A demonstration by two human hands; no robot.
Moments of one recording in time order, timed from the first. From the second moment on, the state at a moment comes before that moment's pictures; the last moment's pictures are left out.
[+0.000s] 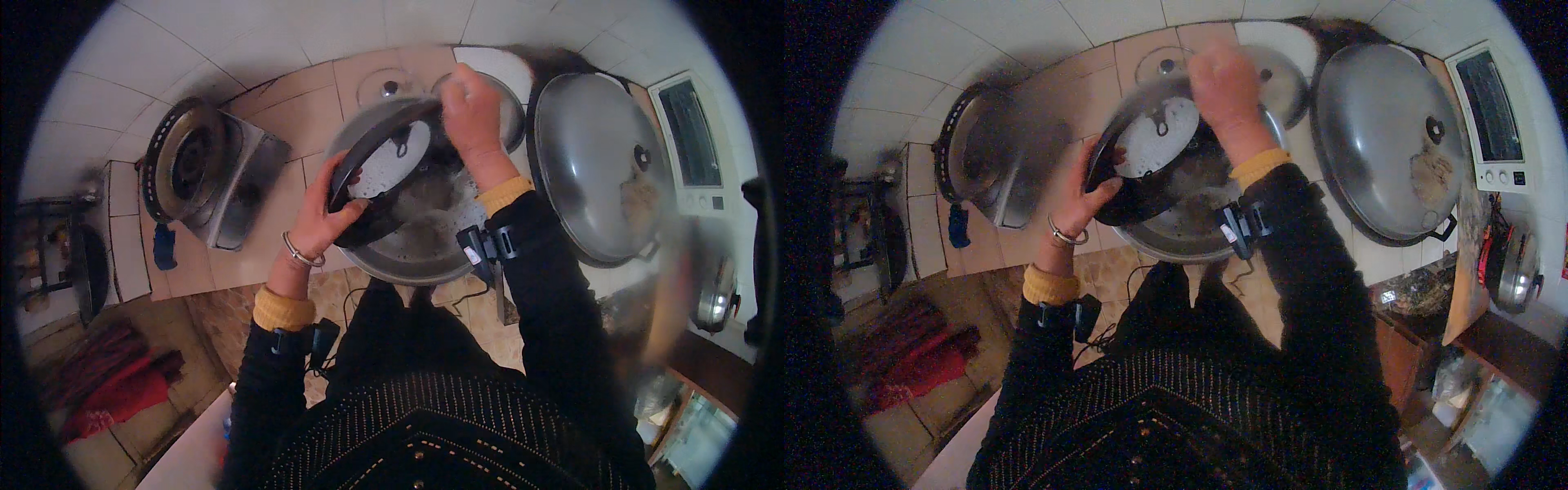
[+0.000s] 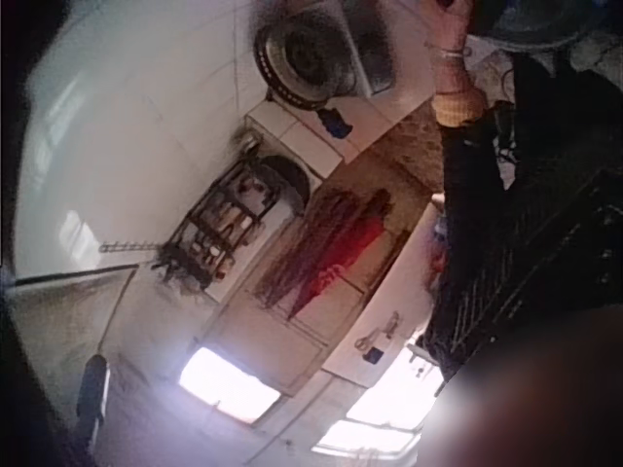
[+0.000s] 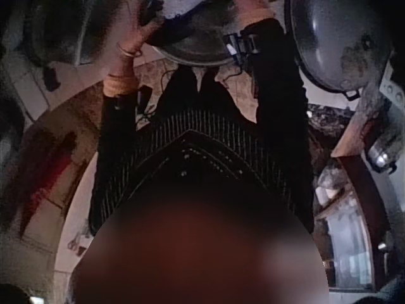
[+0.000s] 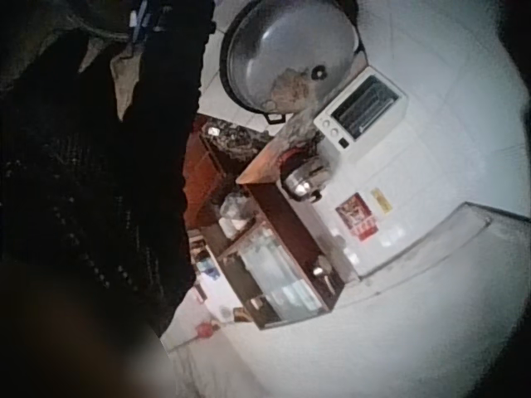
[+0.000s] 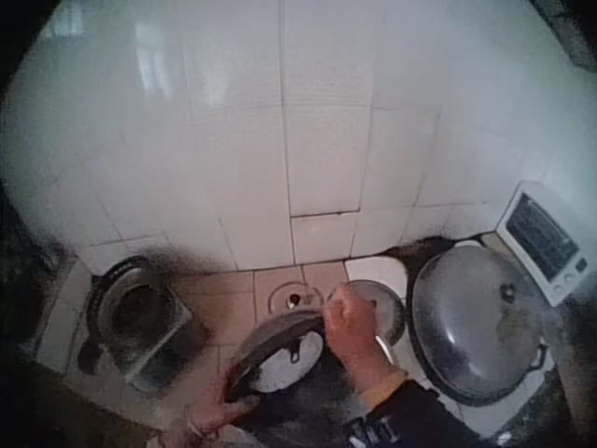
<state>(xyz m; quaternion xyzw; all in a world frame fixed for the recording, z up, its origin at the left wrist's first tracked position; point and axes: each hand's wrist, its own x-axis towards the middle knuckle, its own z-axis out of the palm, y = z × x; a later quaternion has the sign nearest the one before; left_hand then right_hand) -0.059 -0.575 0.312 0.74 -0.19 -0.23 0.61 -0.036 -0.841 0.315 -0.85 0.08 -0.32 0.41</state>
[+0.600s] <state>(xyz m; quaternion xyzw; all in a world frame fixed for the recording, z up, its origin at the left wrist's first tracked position) -0.079 -0.607 0.307 0.72 -0.18 -0.20 0.63 -0.081 -0.767 0.335 -0.83 -0.22 -0.42 0.29</state>
